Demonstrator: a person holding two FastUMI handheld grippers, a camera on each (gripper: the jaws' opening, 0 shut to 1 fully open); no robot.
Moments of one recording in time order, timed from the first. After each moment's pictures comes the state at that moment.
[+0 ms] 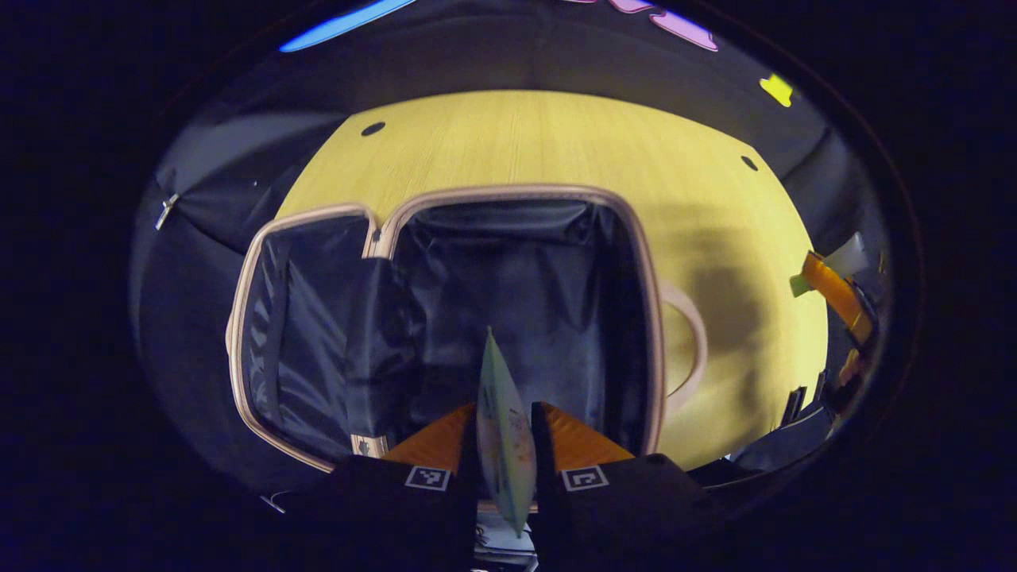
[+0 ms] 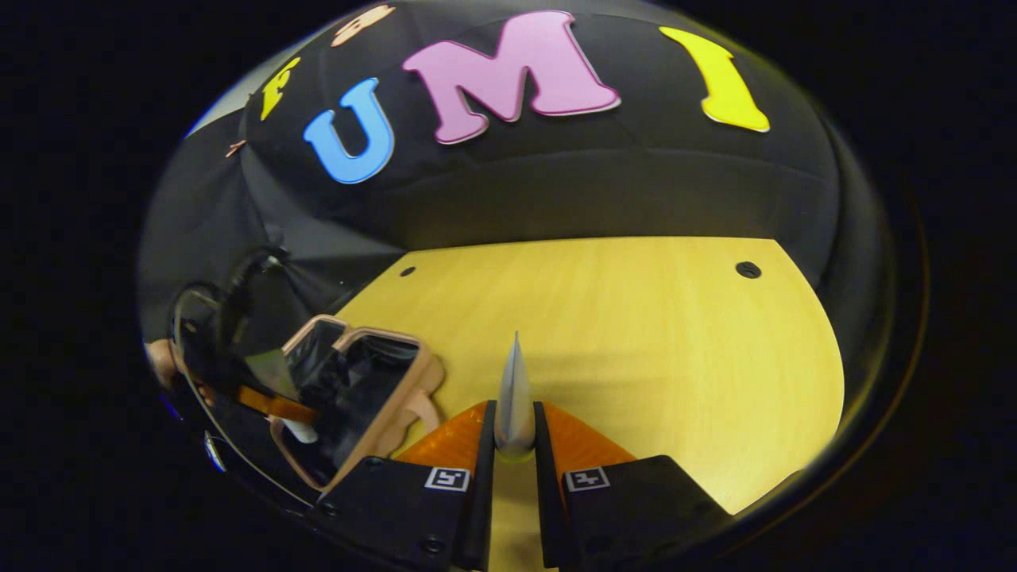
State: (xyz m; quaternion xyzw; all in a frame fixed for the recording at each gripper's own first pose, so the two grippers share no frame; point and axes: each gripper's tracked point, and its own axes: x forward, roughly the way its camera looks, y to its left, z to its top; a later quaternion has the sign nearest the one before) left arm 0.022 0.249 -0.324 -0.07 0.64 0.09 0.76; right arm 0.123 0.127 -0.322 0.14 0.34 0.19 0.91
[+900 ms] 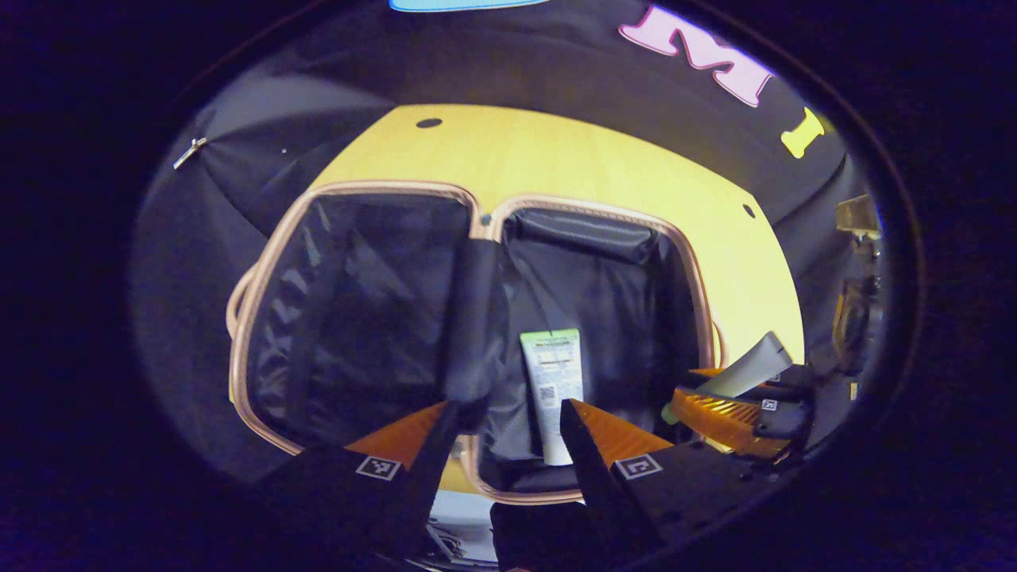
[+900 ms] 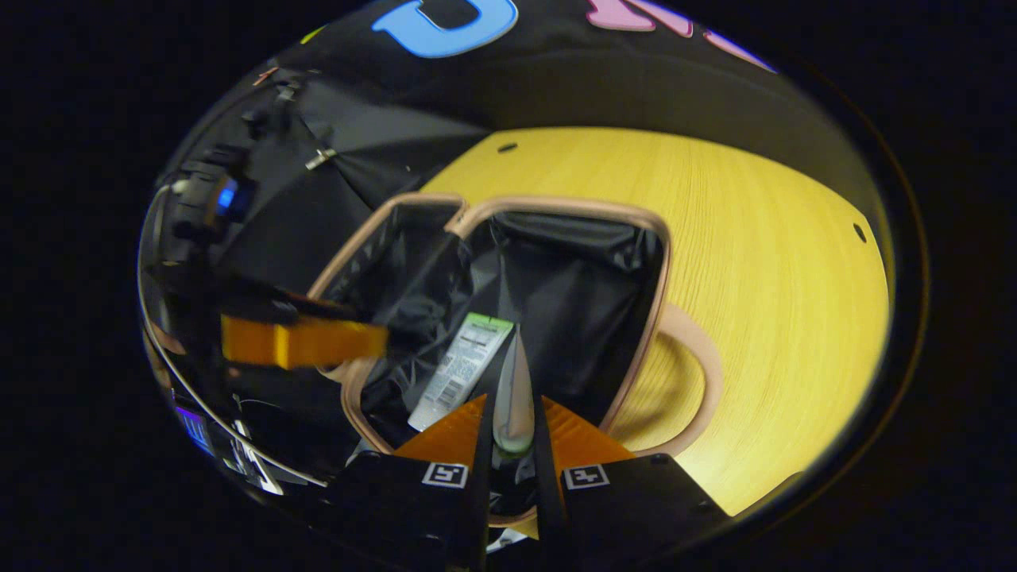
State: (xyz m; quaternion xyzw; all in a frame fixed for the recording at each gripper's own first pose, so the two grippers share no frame) left arm 0.001 0.365 -0.287 -0.13 0.52 0.09 0.84; right arm 0.031 0.346 -0.391 0.10 0.55 0.26 0.79
